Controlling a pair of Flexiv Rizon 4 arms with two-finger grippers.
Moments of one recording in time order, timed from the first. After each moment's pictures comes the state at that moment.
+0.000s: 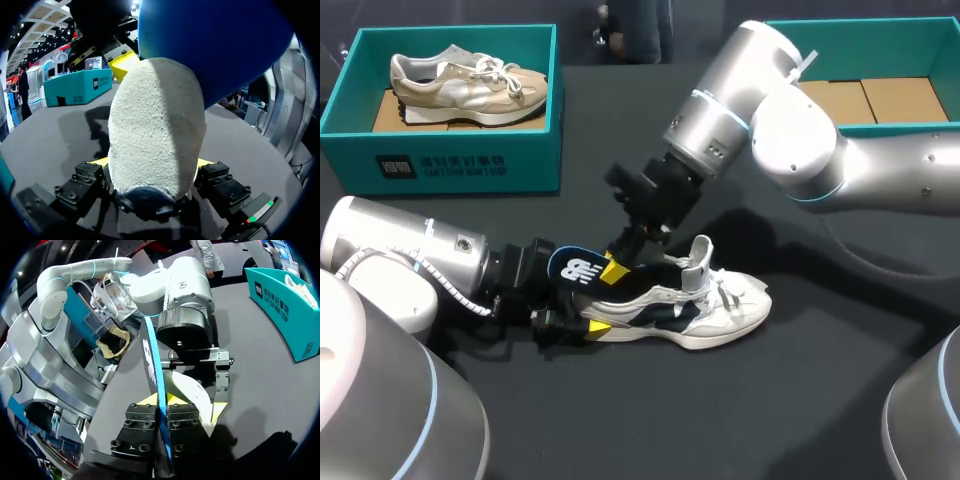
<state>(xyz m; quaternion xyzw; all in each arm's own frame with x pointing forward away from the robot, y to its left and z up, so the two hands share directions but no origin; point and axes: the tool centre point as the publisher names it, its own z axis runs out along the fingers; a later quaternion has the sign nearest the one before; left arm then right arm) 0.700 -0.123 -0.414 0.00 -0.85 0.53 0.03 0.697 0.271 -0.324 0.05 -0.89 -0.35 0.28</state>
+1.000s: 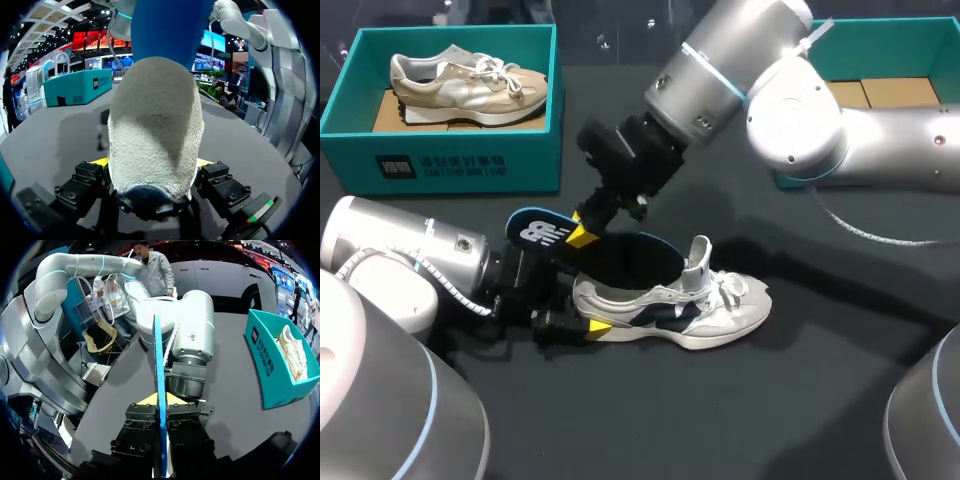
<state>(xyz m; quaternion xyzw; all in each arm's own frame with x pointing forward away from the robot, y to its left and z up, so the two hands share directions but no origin) 0.700 -0.123 -0.414 0.00 -0.85 0.53 0.03 0.706 0.311 -0.239 0.10 -0.90 -0.40 0.16</state>
